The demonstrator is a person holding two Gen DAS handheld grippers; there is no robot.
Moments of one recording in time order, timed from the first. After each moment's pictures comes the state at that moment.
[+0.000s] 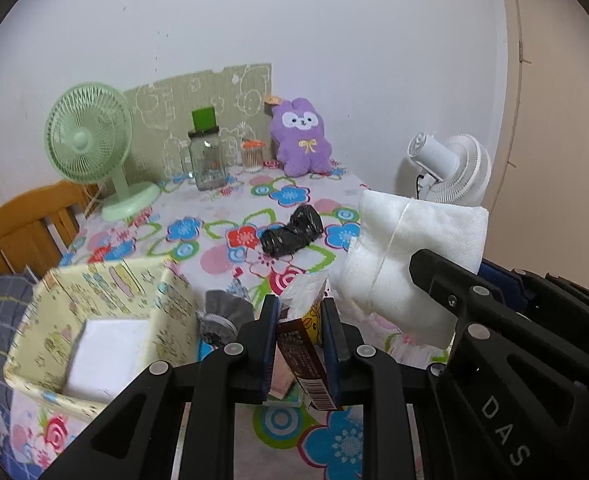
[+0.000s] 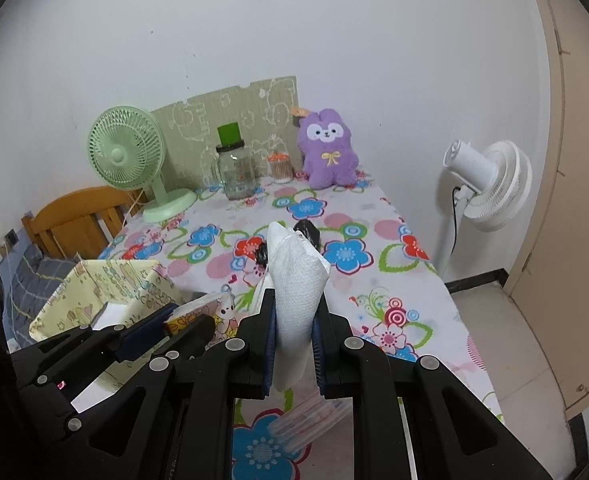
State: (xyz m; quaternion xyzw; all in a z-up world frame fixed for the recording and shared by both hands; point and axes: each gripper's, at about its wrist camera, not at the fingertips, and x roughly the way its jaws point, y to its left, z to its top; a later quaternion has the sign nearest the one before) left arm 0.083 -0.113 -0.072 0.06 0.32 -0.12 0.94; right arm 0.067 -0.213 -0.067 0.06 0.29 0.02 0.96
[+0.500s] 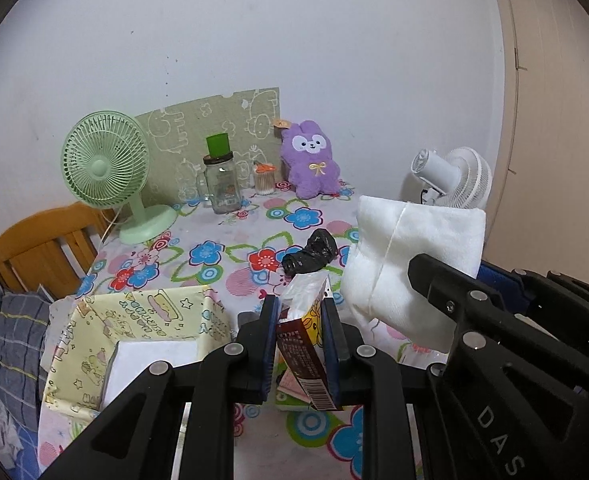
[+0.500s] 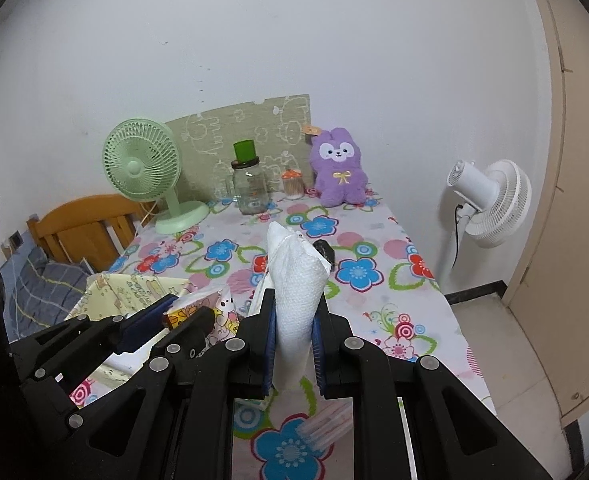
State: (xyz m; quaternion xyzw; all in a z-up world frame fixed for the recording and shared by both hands) left arm 0.074 -0.091 -0.042 0.07 0.30 -0.11 0.94; right arm 0.054 -0.187 -0.035 0.05 0.28 0.03 0.96
